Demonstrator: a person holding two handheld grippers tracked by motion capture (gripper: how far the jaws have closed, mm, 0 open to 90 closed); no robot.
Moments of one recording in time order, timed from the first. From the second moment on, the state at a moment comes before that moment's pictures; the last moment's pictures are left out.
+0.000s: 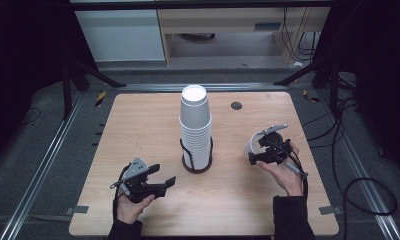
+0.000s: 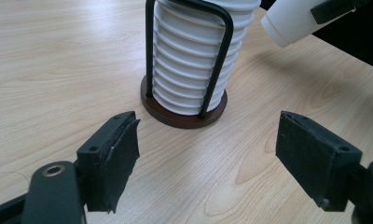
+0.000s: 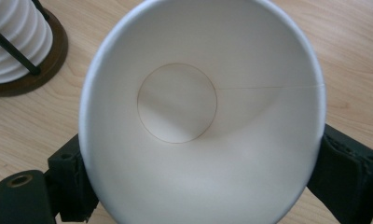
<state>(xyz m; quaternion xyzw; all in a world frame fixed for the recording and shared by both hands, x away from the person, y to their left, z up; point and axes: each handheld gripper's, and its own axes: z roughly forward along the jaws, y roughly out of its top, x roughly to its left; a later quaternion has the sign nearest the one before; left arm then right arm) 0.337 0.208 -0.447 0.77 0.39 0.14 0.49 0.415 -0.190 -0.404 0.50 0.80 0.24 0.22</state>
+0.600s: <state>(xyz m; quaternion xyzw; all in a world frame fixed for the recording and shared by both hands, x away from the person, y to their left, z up) 0.338 0.208 -0.449 0.77 0.39 0.14 0.49 0.434 -0.188 -0.406 0.50 0.84 0.12 0.17</state>
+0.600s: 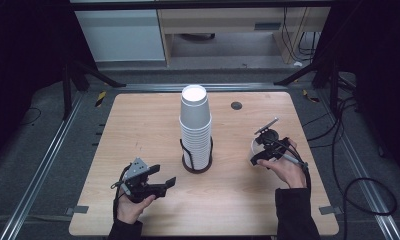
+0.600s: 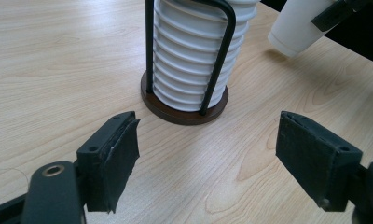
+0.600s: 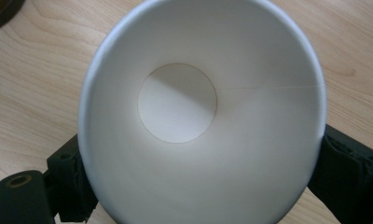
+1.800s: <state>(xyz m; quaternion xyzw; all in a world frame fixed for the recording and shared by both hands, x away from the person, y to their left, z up) 0.338 0.206 -0.451 0.77 0.38 0.14 0.48 0.434 -0.183 -0.425 0.46 0.88 0.09 0.13</state>
